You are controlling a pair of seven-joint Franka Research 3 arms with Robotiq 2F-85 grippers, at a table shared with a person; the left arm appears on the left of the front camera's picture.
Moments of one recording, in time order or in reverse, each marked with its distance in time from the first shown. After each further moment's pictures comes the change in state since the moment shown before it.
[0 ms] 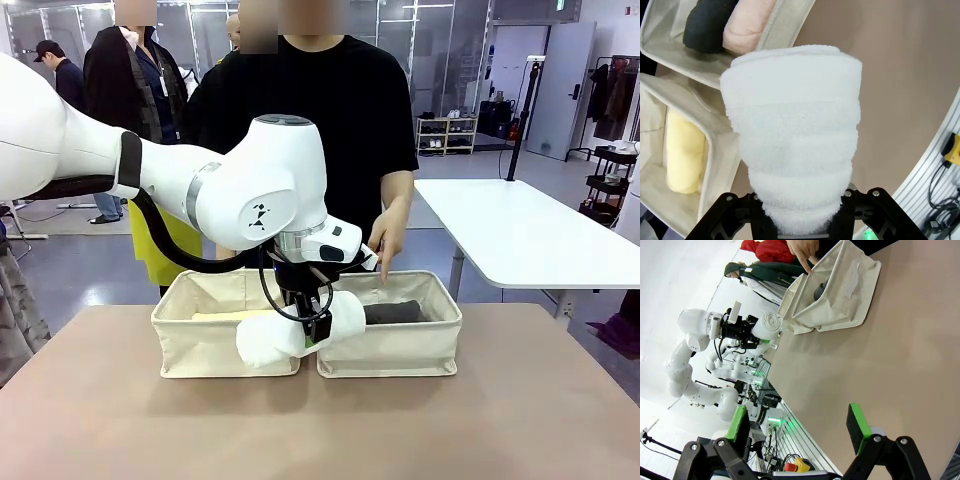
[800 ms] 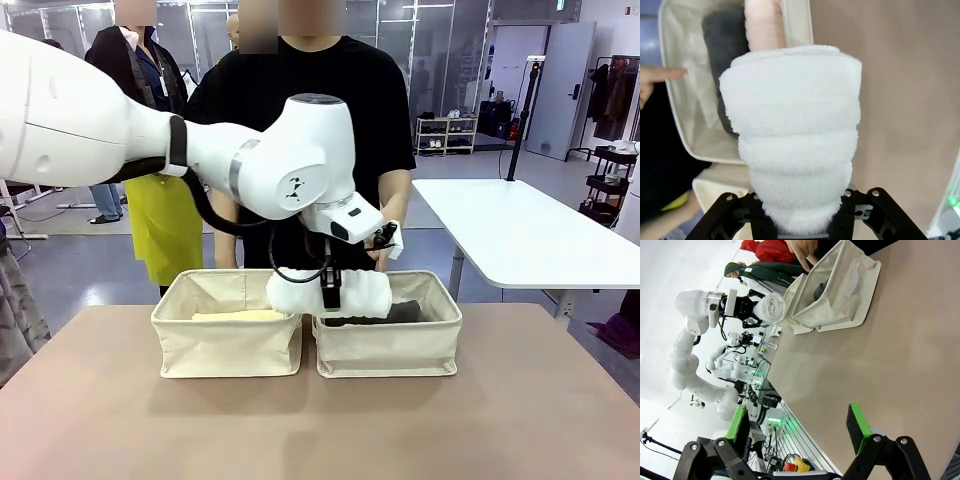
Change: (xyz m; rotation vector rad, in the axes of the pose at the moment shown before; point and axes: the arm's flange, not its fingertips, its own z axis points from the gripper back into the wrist) left arm 0.080 0.036 0.009 0.072 -0.032 -0.548; right arm 0.000 0.000 0.000 0.000 0.000 0.000
